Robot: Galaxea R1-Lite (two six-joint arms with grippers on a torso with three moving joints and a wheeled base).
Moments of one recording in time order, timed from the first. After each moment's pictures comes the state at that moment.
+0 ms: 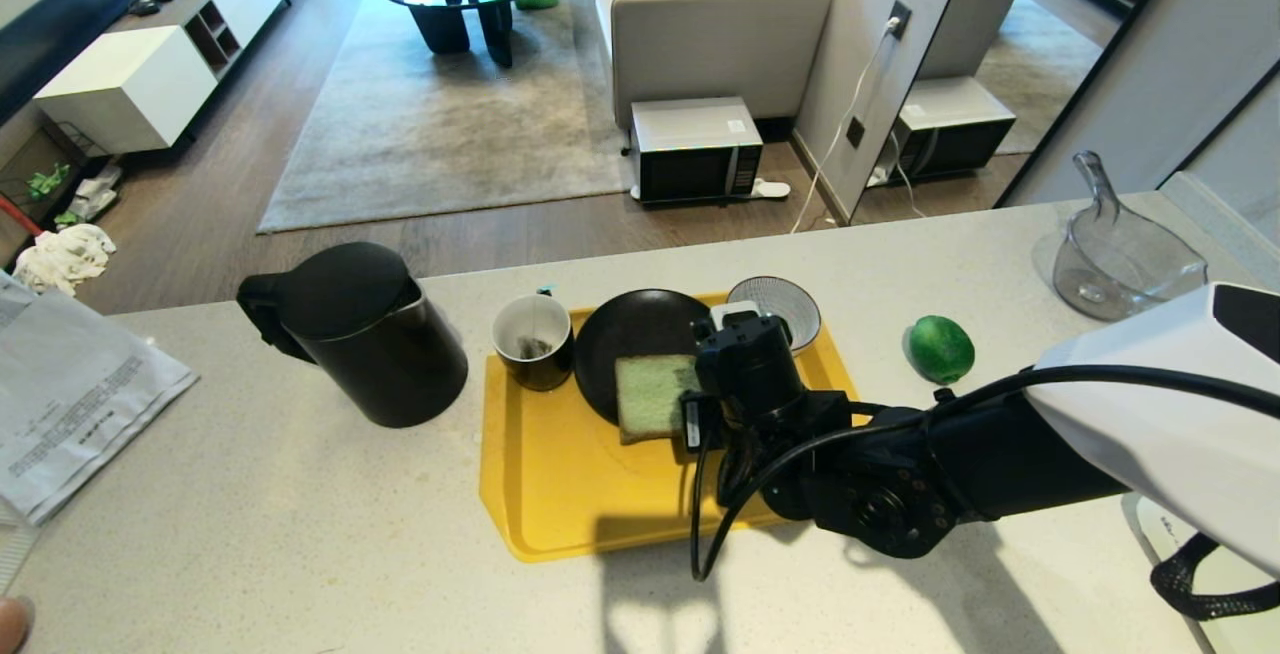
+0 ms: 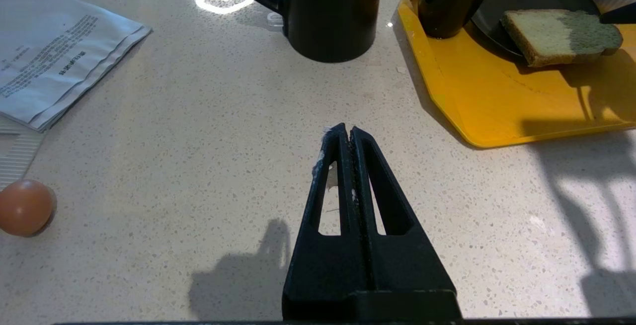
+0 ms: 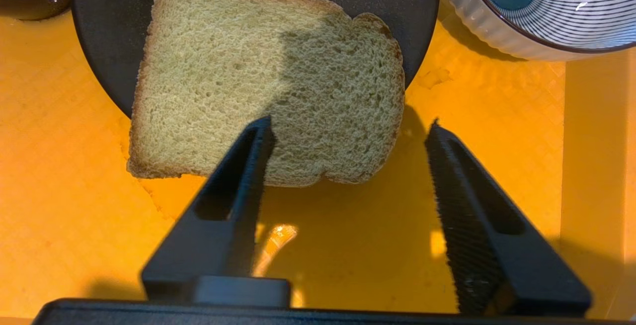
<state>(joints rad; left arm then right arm) 0.00 0.00 0.00 -0.05 0.00 -0.02 0.75 2.14 -1.22 -0.42 -0.56 0.25</state>
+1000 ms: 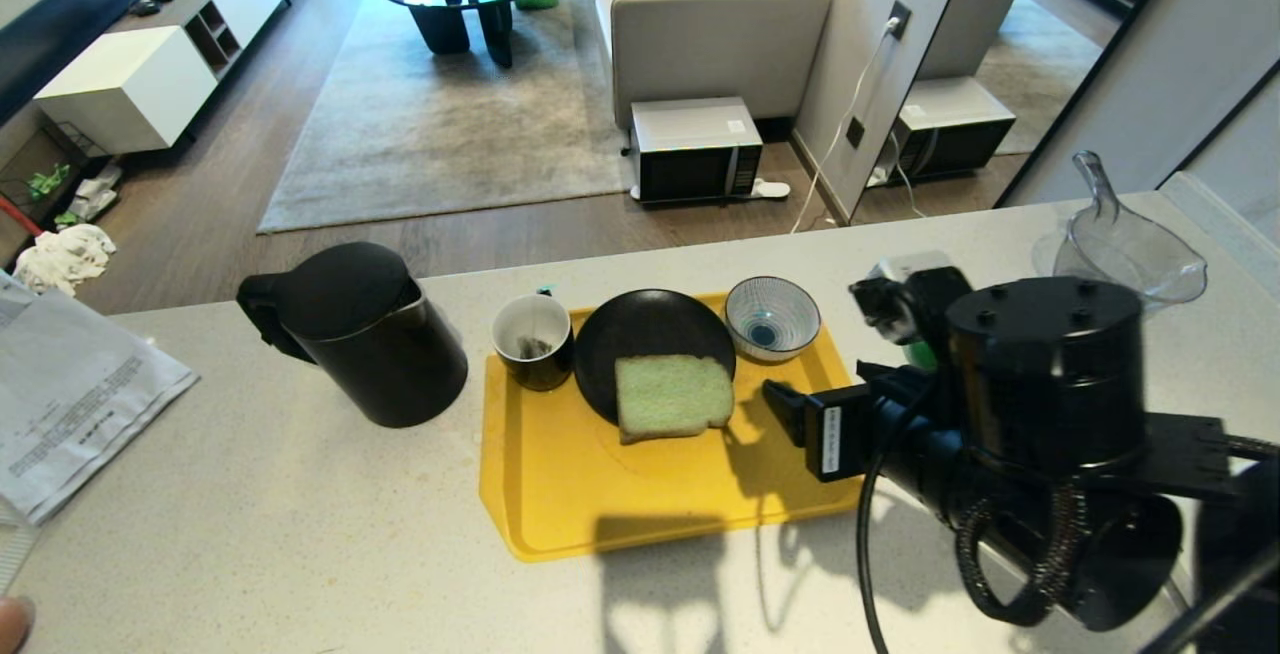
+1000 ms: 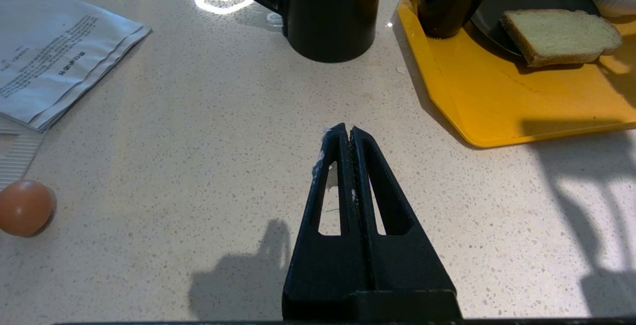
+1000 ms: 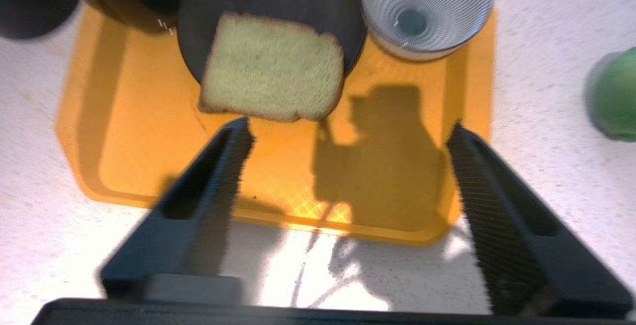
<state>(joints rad) 0.00 0.00 0.00 -0.05 0.00 -0.02 0.83 1.60 -0.83 -0.42 -0.55 0.21</state>
